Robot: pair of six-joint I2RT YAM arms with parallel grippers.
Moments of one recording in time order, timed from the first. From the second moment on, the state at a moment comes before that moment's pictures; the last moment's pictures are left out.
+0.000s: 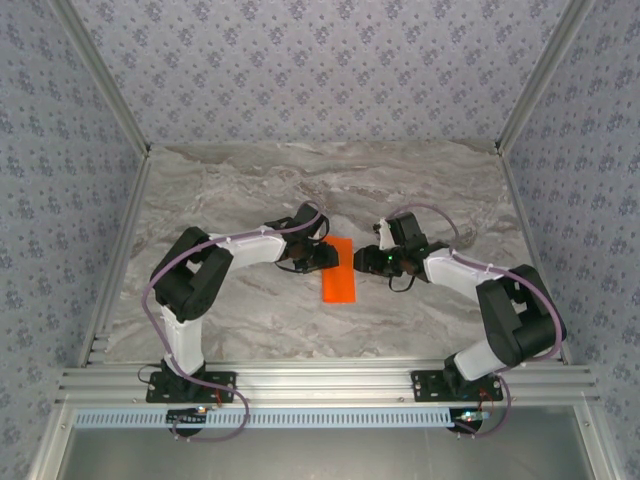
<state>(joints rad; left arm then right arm) -0.73 1.93 1.18 -0.34 0.25 -0.80 0.42 1.50 0.72 -0.16 -0.44 0.51</state>
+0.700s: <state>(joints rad) -0.73 1.93 1.18 -0.34 0.25 -0.80 0.46 1.68 0.75 -0.10 -0.50 0.54</state>
